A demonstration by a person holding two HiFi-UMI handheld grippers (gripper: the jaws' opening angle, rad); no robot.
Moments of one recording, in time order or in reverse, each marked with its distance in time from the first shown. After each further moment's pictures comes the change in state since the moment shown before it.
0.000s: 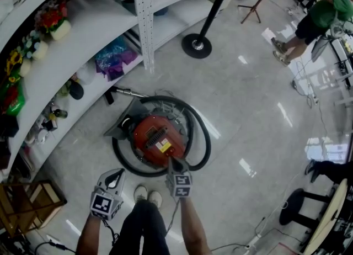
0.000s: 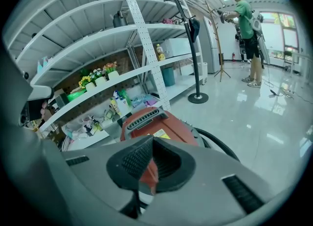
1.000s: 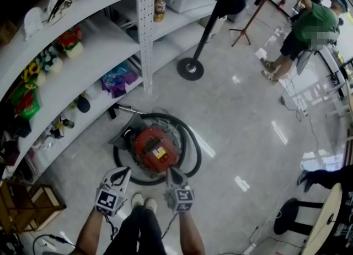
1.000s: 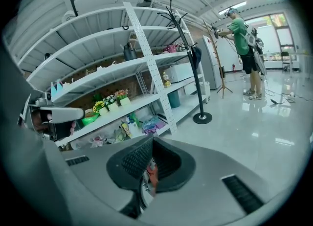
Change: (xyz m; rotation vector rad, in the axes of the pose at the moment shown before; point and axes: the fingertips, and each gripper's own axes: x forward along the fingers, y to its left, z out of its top) left arm -0.037 -0.034 0.093 0.085 -0.110 -0.016; right arm -0.129 0.049 0.103 0.010 -0.192 0.066
